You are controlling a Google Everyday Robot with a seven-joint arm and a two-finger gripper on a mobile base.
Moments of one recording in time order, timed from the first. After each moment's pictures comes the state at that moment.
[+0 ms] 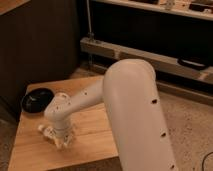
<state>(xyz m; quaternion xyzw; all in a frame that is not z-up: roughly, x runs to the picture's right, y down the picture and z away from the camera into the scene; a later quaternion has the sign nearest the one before) -0.223 0.266 0.768 -0.40 0.13 0.38 0.83</state>
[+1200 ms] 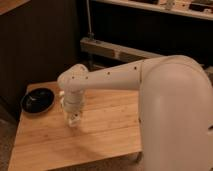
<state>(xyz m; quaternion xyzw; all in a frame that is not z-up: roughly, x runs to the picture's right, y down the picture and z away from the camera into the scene) -0.159 0.120 0.728 -0.37 0.11 0.51 0.77</state>
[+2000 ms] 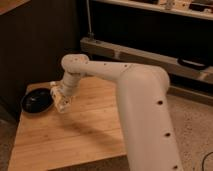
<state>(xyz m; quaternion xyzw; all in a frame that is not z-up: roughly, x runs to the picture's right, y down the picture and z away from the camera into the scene) -0.244 0.075 0.782 -0.50 0.05 0.46 0.73</state>
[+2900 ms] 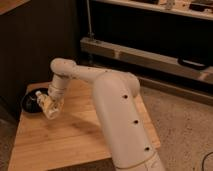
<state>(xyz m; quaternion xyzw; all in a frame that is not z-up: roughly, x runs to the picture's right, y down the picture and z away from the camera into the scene) -0.299 0.109 0.799 -0.58 0.05 0.39 0.71</state>
